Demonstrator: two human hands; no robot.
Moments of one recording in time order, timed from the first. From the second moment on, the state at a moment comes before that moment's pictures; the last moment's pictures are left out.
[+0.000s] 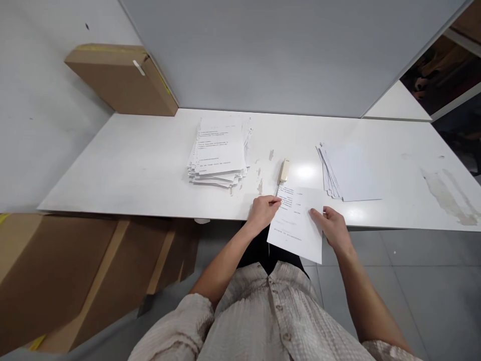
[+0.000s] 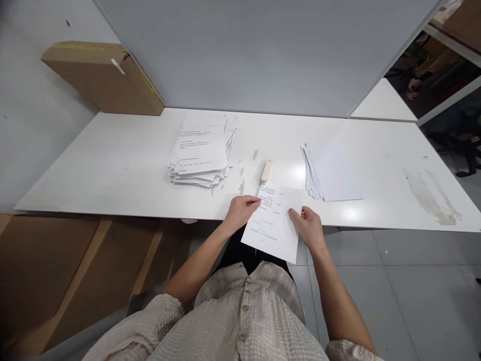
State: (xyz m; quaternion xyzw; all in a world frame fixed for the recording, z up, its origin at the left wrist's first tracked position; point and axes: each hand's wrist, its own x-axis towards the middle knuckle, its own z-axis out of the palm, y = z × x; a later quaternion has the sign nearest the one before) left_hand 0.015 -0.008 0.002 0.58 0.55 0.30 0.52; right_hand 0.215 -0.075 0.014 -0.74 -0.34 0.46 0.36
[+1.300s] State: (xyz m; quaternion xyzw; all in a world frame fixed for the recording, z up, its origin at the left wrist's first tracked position) left_hand 0.020 -0.004 -0.001 0.55 0.58 0.31 0.51; right_hand 0.159 0.112 0.006 -0.61 -0.78 0.07 0.11
